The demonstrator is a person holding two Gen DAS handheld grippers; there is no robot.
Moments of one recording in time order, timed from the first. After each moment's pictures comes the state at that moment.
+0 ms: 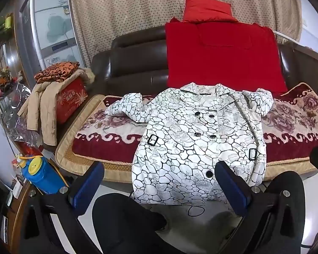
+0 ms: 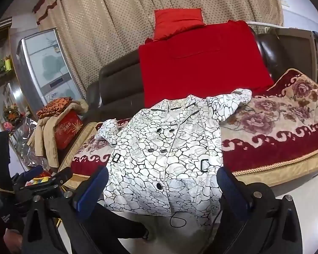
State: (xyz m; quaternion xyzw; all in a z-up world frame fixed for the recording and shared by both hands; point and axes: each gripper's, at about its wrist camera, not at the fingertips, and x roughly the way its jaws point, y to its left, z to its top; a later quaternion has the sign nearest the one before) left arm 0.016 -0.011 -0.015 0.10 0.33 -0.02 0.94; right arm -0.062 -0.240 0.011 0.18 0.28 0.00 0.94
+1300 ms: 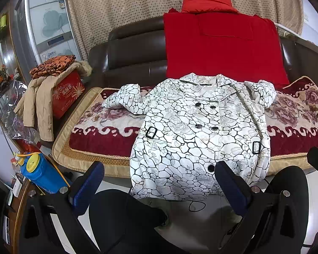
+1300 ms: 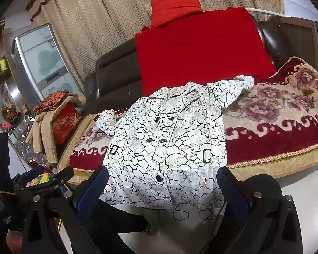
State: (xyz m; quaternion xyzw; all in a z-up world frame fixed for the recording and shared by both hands) left arm 0.032 -0.014 -0.032 0.10 0.35 -0.02 0.93; right arm -0.041 -0.243 -0.009 0.20 0.31 0.00 0.93
